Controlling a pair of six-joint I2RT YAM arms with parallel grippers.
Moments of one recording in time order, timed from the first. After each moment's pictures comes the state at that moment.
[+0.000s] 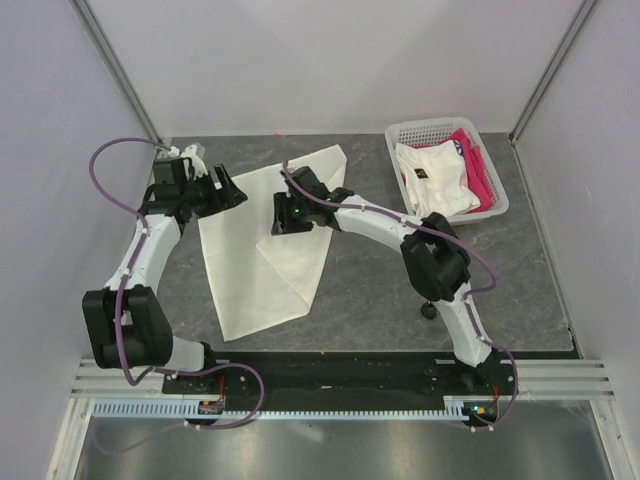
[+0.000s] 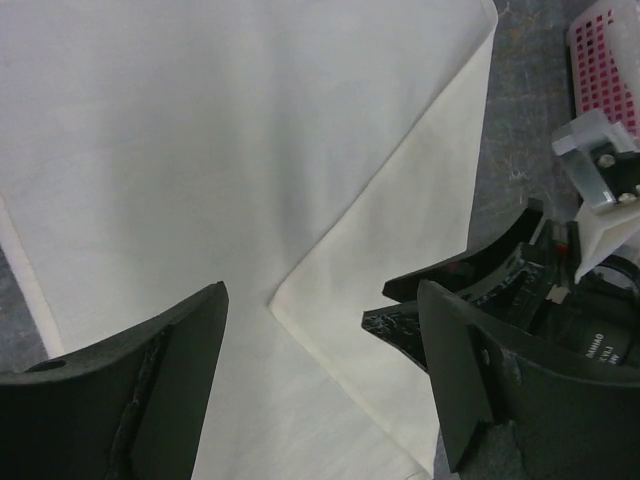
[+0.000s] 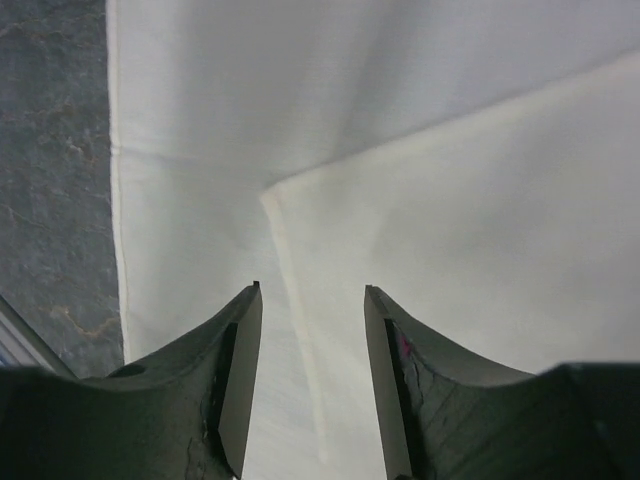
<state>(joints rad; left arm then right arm) 0.09 1.39 1.09 -0.34 0.40 -0.29 0.81 2.26 1.88 -0.36 -0.13 0.59</state>
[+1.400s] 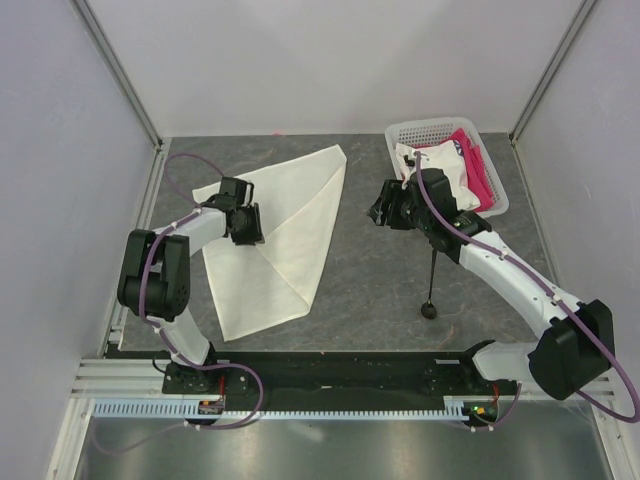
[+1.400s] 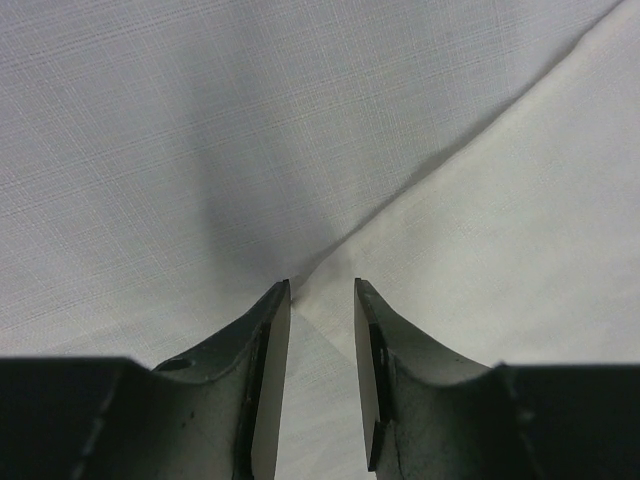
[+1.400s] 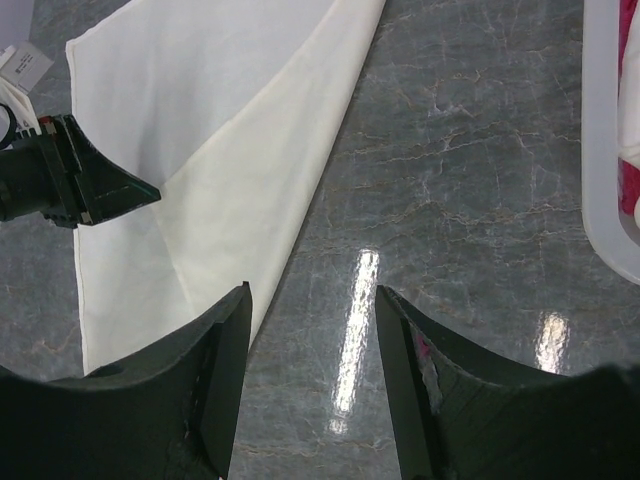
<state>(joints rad) -0.18 1.74 1.04 -0.35 0.07 -0.32 0.48 1.30 1.06 -0.31 -0.02 0.53</state>
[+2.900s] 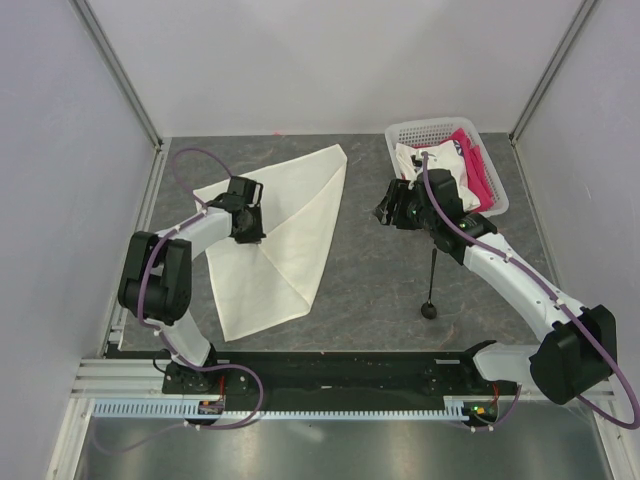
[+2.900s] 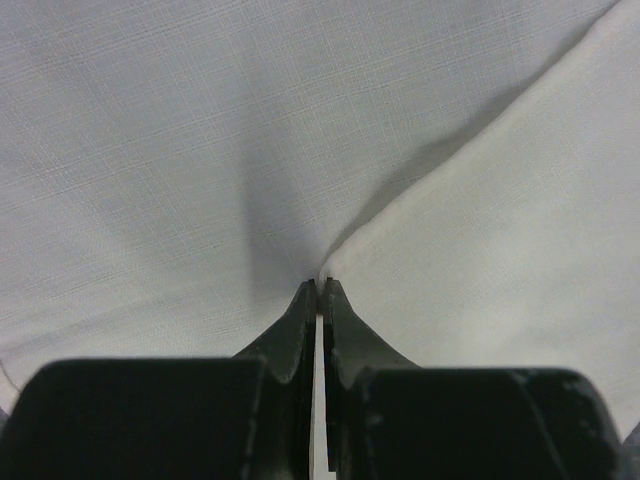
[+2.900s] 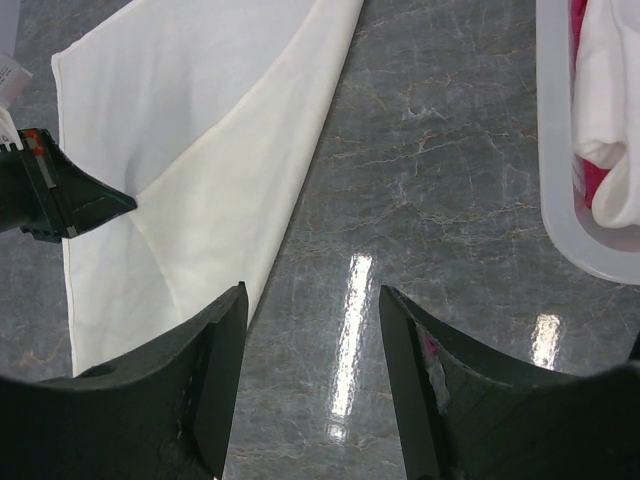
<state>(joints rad) -0.24 1.73 1.06 -0.39 -0.05 -0.31 0.44 1.27 1.03 -0.31 -0.02 0.52</state>
